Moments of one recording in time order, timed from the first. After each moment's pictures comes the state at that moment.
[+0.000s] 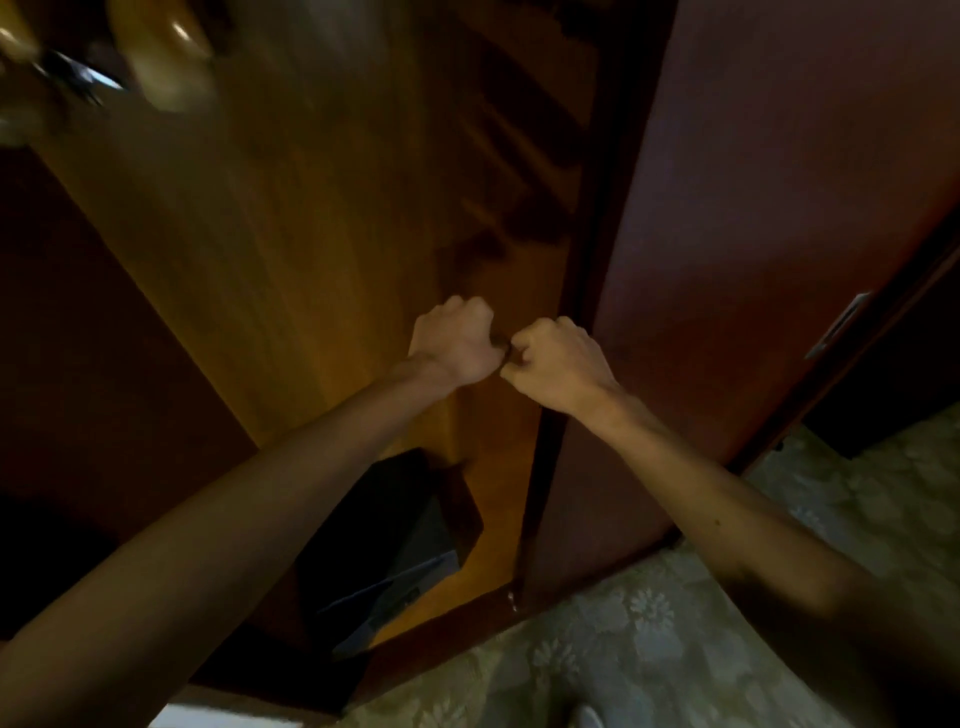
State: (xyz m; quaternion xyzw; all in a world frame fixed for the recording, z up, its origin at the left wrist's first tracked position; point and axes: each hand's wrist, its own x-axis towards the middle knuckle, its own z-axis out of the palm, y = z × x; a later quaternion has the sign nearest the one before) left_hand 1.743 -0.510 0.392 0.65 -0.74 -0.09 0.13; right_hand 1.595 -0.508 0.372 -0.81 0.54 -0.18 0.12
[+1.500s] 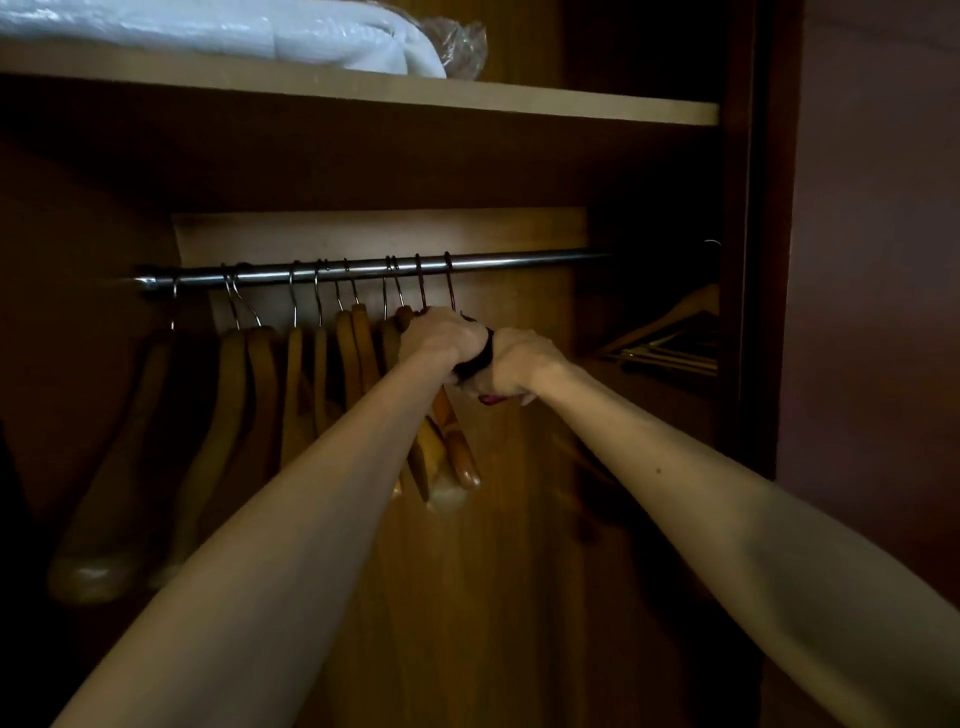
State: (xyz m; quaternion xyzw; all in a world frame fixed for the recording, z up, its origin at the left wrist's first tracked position) left_hand 1.884 -0.548 0.710 0.73 -0.55 -0.09 0.40; right_hand 1.798 -0.566 0.687 -0.78 0.57 -0.25 0.06
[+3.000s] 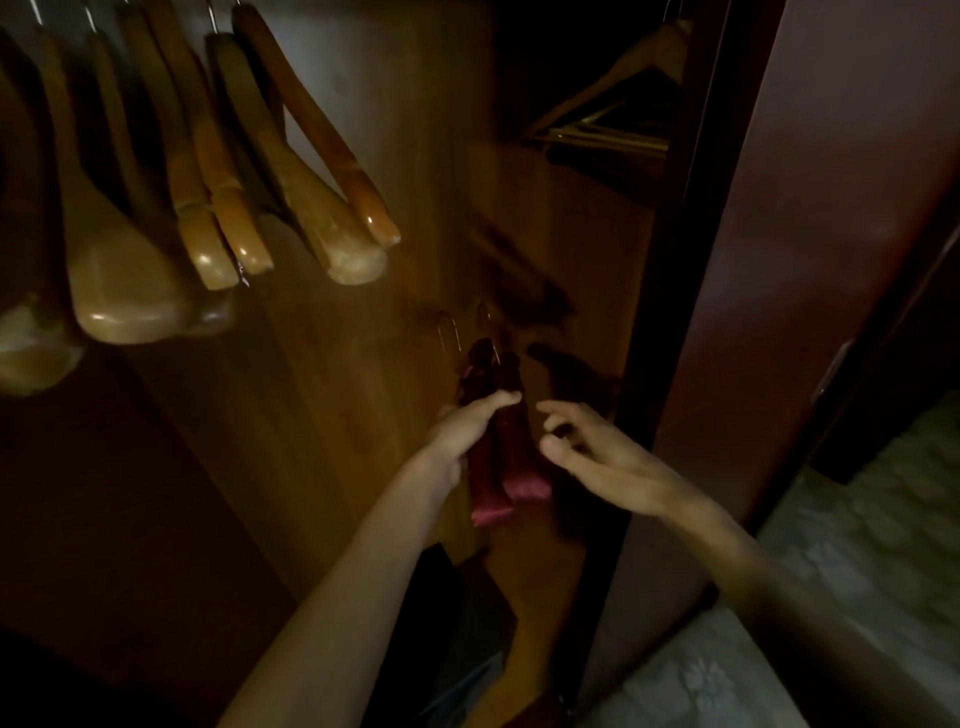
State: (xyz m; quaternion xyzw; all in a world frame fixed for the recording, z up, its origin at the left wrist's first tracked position) left_hand 1.837 -0.527 0.389 0.59 -0.39 -0.61 0.36; right_hand 1.639 -0.471 0.392 -0.75 0.51 -0.25 0.34
